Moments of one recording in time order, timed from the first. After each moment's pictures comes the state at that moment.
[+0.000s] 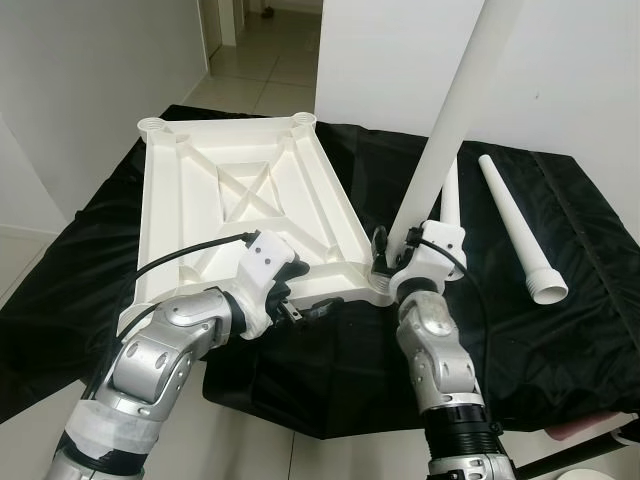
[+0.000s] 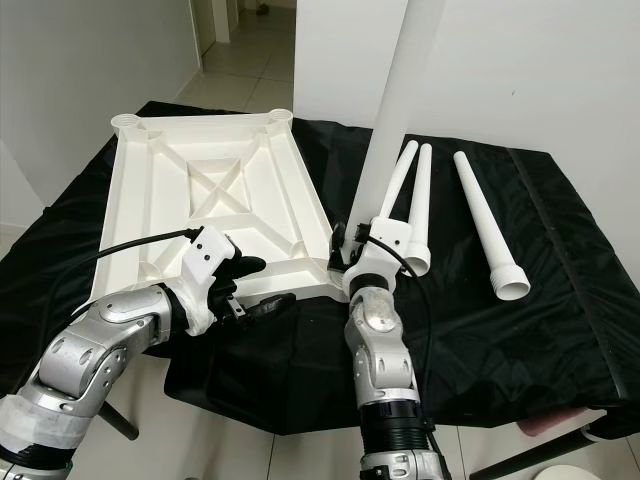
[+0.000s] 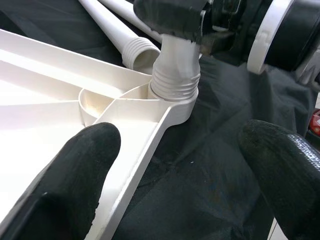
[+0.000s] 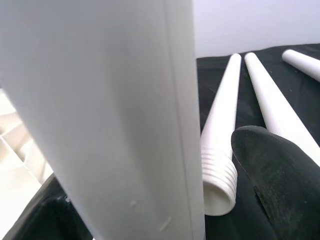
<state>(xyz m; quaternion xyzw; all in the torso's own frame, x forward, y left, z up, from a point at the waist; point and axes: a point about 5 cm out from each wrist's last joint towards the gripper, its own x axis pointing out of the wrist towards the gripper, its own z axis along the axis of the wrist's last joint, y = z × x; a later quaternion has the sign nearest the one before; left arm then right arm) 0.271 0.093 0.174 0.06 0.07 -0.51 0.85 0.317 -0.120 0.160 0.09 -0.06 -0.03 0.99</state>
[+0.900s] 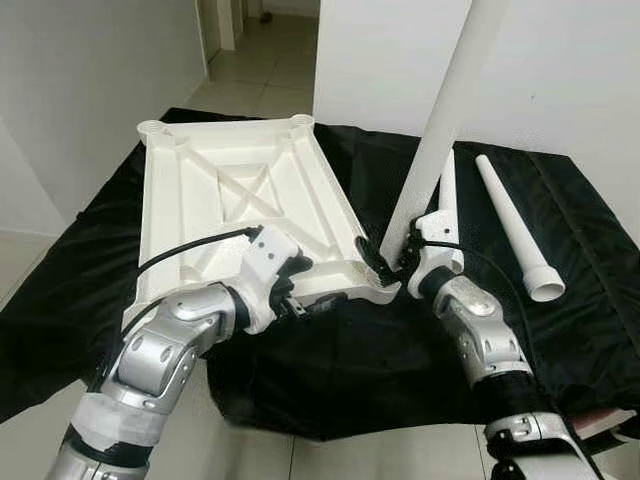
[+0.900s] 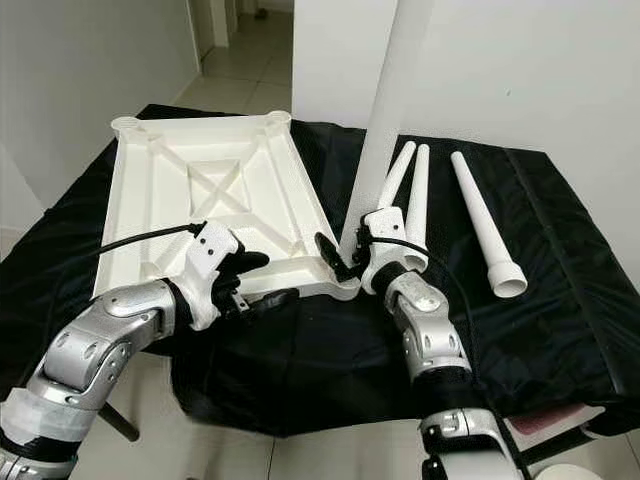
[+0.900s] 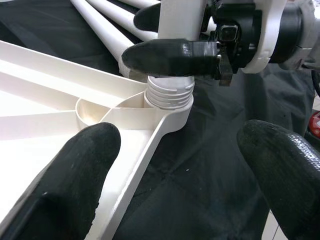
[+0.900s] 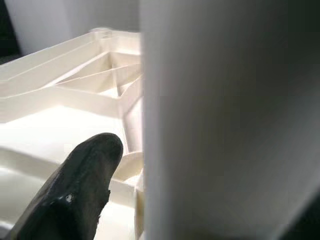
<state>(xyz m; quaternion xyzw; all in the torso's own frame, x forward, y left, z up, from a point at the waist) 0.275 0.089 0.177 0.06 0.07 -0.52 0.85 0.342 -0.142 0.152 -0.04 -0.03 0.28 0.96</state>
